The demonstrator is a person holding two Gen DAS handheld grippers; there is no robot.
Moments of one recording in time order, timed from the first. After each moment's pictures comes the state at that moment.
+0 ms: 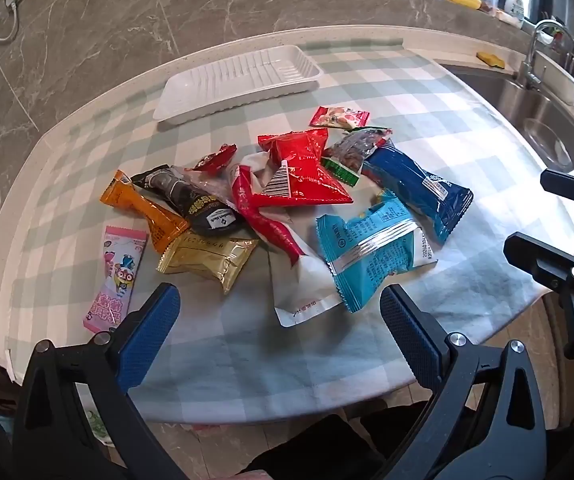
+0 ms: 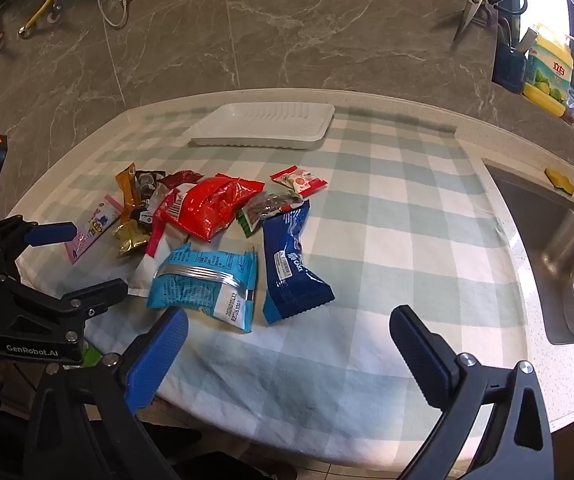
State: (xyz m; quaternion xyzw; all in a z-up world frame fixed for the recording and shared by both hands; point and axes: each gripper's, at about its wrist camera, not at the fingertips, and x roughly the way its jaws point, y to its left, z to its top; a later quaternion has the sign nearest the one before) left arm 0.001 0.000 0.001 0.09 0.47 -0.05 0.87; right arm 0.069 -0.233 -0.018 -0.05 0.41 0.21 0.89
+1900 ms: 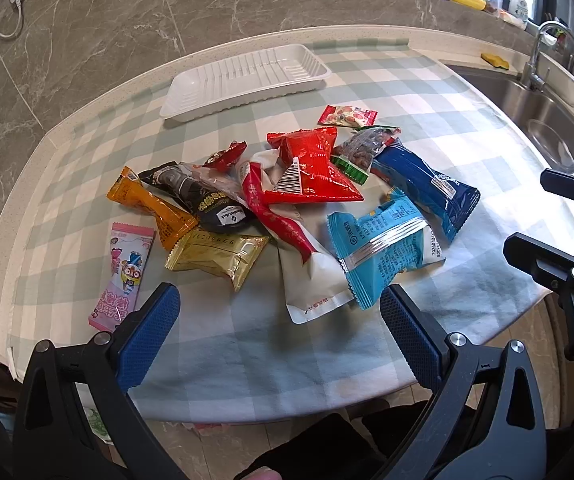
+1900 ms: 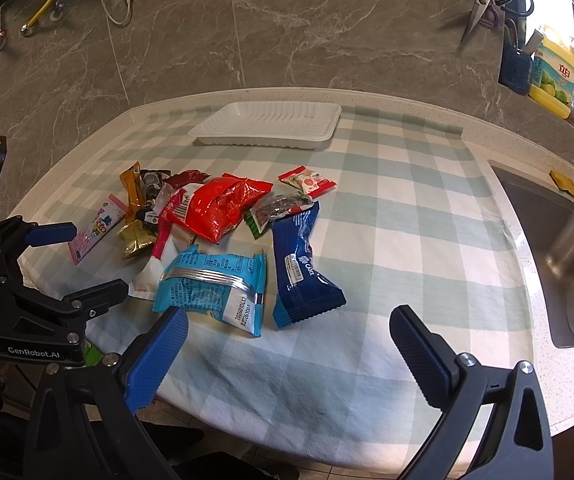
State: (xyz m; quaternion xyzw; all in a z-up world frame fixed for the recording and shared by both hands) left arm -0.003 0.008 0.003 0.10 0.47 -0.04 0.88; right arm 0.069 -0.222 -0.020 -0.05 0.41 0.21 0.89
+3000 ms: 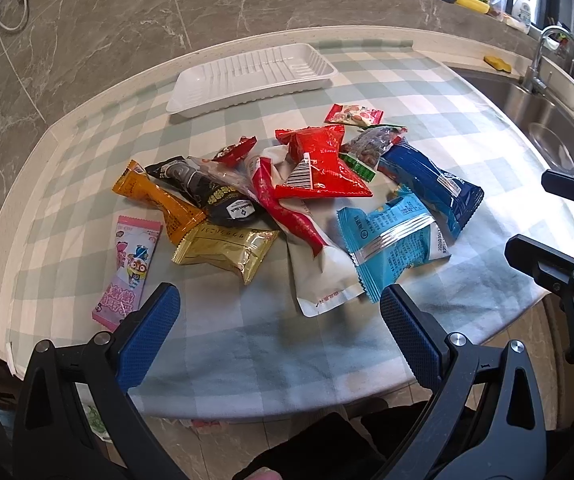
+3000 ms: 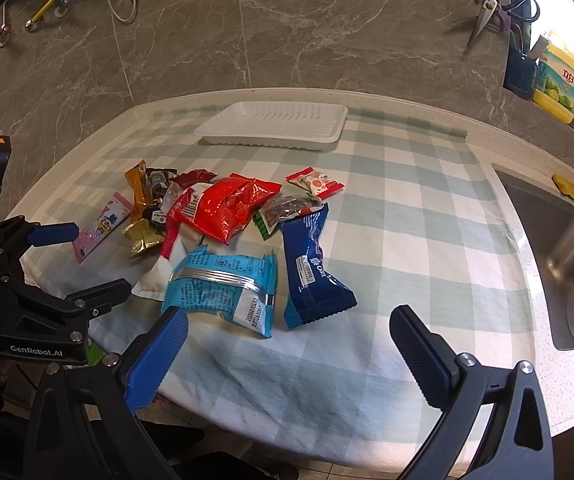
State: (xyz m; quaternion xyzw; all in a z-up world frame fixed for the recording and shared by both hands) left arm -0.005 0.018 0.002 0.09 0.47 -0.04 0.88; right arm 0.066 -0.211 -0.021 -0.05 0.41 0.21 0.89
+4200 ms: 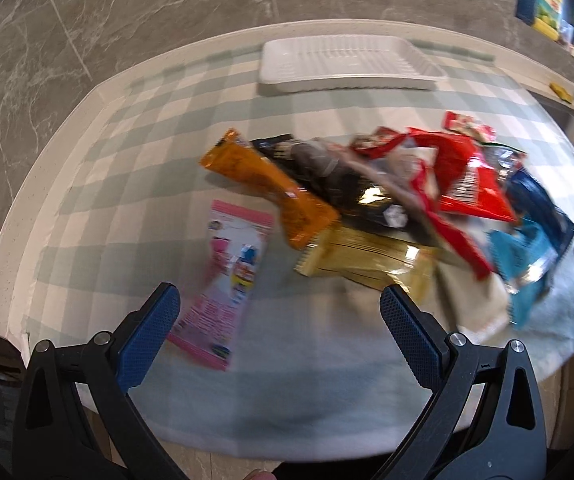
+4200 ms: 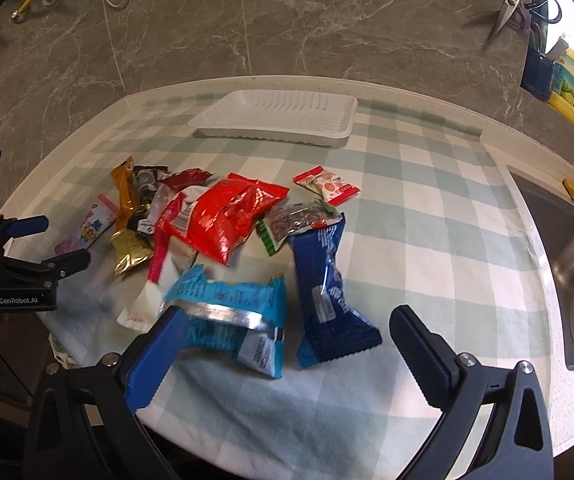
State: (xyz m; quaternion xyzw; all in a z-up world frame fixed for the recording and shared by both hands) left arm 0.042 0.130 -0.019 0.06 0.49 0.05 0.87; right arm 0.112 -0.182 -0.034 -0.06 0.43 0.20 0.88
